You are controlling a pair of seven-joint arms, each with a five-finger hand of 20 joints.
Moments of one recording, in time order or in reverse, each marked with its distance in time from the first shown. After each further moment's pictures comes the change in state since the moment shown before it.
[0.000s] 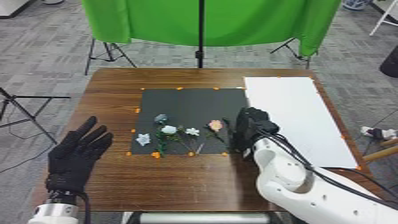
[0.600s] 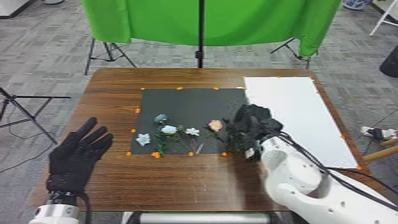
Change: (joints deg) left arm 0.0 -0.9 -0.1 0.0 0.4 -0.1 -0.5; right arm -7.2 3.3 9.9 -7.0 0.9 -1.7 -7.0
